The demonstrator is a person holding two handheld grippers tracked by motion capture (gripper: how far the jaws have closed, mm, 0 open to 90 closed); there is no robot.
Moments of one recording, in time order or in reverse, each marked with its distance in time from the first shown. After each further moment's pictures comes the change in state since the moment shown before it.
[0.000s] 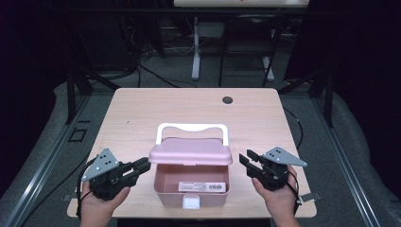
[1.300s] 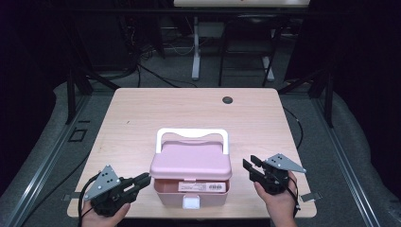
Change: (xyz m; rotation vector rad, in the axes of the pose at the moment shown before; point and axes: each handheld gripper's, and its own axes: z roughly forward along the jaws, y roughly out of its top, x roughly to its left) left arm -0.013 -0.036 -0.004 0.018 -0.011 0.008; right arm -0.016 -0.032 0.009 0.014 -0.038 0.036
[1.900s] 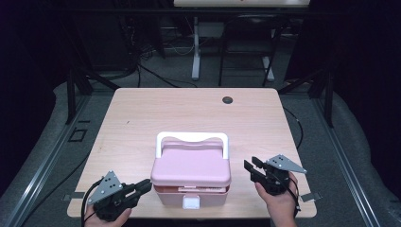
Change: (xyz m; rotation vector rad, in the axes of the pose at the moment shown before) left arm 0.000 -0.020 0.005 0.032 -0.025 -0.020; right arm -0.005 -0.007 0.002 0.010 -0.008 0.023
